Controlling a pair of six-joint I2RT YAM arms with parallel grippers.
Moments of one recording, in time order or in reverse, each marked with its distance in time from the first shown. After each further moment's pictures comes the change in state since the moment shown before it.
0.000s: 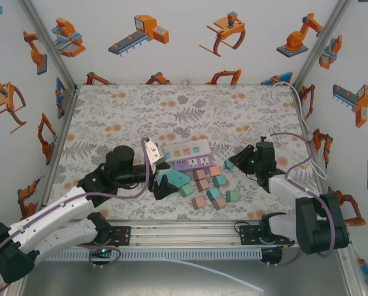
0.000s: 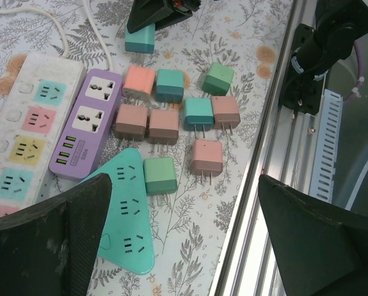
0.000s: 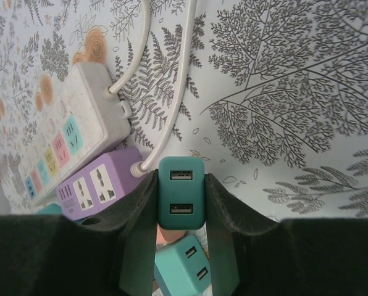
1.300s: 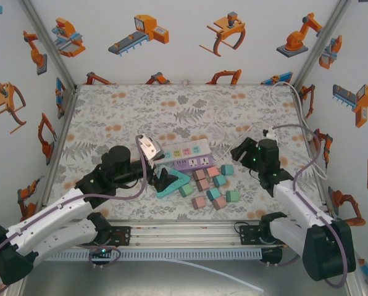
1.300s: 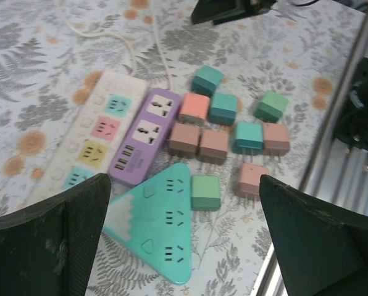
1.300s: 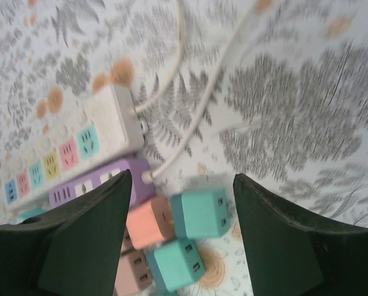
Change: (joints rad) left arm -0.004 -0.039 0.000 0.062 -0.231 0.010; right arm 0.058 -0.254 0.088 -0.196 0.202 -0.215
